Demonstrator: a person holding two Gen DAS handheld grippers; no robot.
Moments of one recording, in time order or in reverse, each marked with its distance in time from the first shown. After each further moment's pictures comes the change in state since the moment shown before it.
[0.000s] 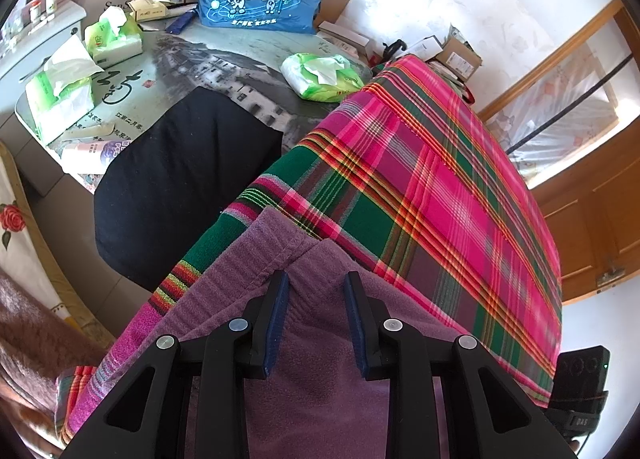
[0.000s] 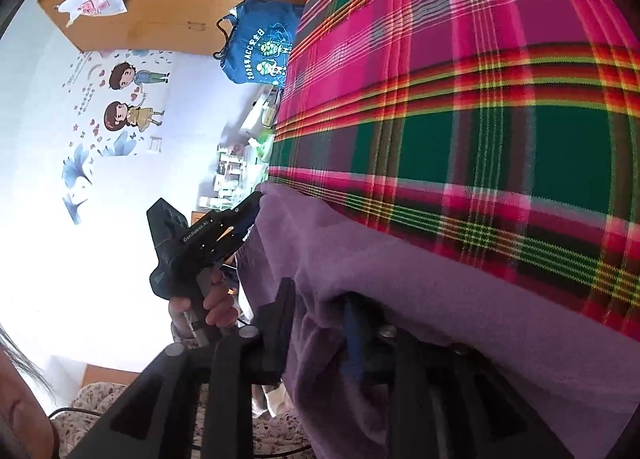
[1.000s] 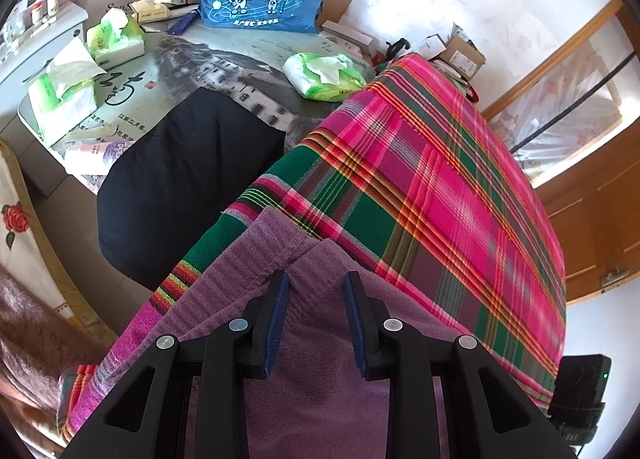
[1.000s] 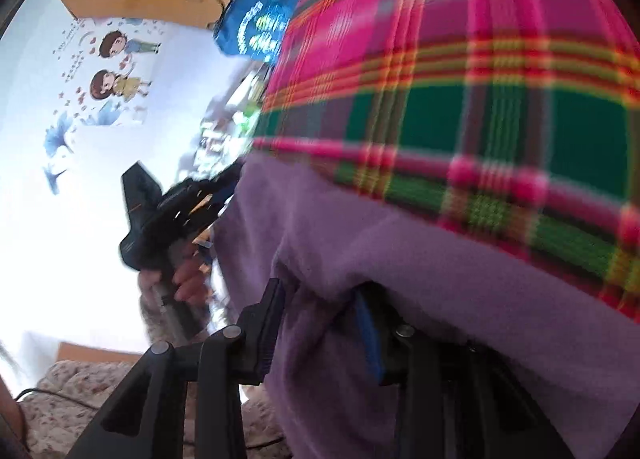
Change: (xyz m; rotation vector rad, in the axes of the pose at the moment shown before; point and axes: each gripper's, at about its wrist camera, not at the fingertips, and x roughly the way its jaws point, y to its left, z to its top) left arm 0.000 -0.002 0.000 0.000 0.001 0.017; right arm 0.007 0.007 -0.004 -0.074 0.018 -0.113
